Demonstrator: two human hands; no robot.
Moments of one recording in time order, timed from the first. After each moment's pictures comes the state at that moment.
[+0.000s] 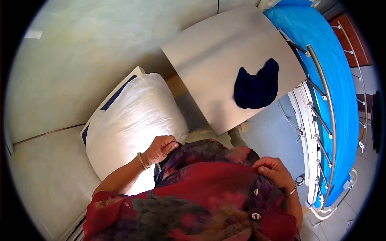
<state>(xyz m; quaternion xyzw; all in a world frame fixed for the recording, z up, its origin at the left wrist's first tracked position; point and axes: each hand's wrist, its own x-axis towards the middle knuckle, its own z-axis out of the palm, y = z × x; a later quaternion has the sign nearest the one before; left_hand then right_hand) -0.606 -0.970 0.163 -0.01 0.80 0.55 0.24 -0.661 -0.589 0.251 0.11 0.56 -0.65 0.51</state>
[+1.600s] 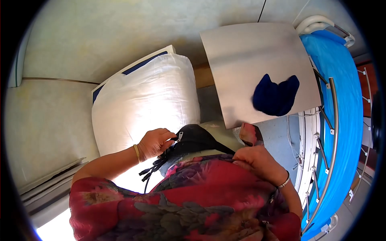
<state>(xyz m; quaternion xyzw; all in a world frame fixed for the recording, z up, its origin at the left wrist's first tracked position) -0.539 -0.958 0.217 0.03 0.94 0.30 0.13 -0.703 -0.661 0.263 -0.46 0.70 -0.39 0.39</state>
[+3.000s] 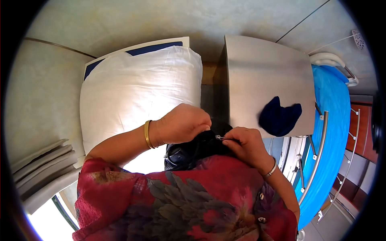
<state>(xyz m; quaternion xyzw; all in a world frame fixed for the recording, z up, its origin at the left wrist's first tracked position) -0.619 -0.958 0.248 0.08 0.90 0.44 0.01 -0.722 -0.758 0.254 -0.47 0.73 -0.40 0.30</state>
